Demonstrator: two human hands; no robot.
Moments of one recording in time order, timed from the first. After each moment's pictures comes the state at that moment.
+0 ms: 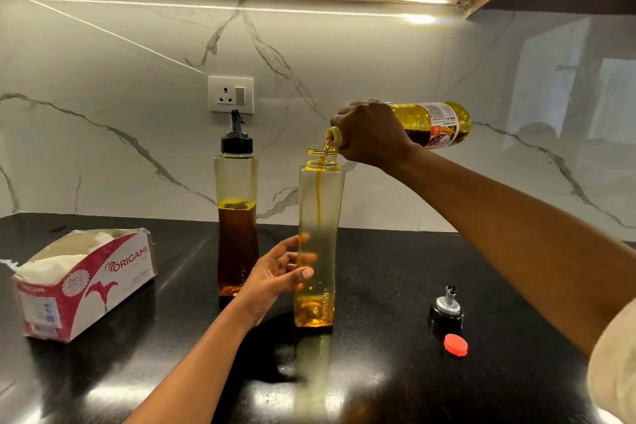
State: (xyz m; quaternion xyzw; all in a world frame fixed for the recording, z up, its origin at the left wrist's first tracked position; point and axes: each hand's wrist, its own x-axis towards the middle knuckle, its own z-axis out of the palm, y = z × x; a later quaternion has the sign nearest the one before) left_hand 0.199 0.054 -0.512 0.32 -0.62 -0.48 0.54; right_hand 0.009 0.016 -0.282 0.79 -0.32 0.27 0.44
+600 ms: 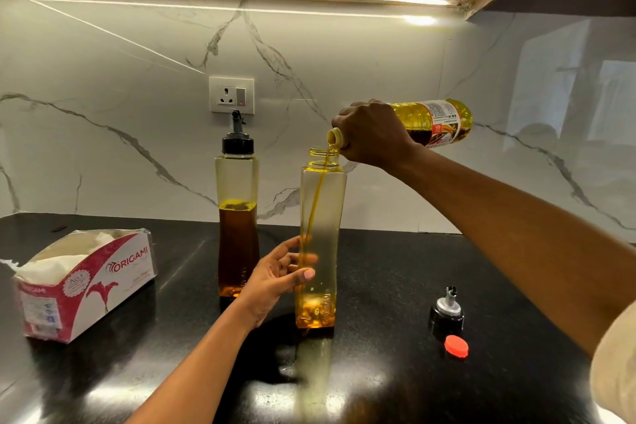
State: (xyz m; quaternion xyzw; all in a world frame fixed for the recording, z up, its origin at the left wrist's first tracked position) left_hand 0.199 0.054 -0.513 0.31 -0.61 -0.48 0.54; right_hand 0.007 0.014 -0.281 0.80 -0.31 0.26 0.45
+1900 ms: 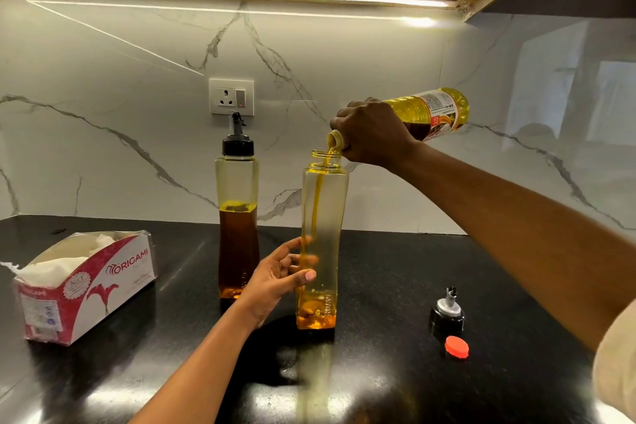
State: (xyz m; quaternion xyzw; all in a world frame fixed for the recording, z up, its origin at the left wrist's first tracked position) left_hand 0.199 0.052 -0.513 0.32 -0.62 -0.48 0.54; right_hand 0.006 0.018 -0.275 0.80 -0.29 0.23 0.46
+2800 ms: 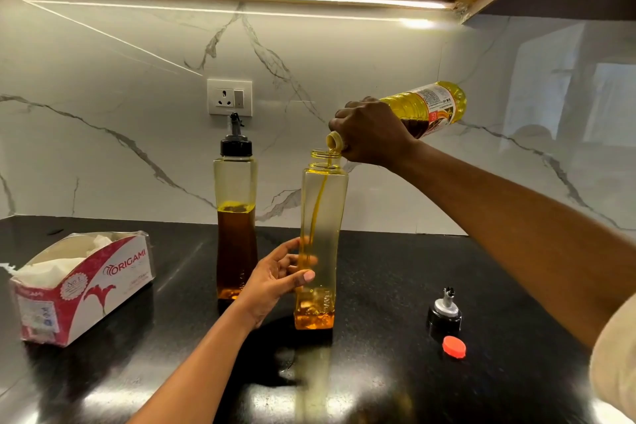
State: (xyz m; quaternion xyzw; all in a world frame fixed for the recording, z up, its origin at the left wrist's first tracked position) left_hand 0.198 0.052 -0.512 0.32 -0.62 -0.47 0.54; right_hand 0.004 0.018 -0.273 0.81 -0.28 0.22 0.47
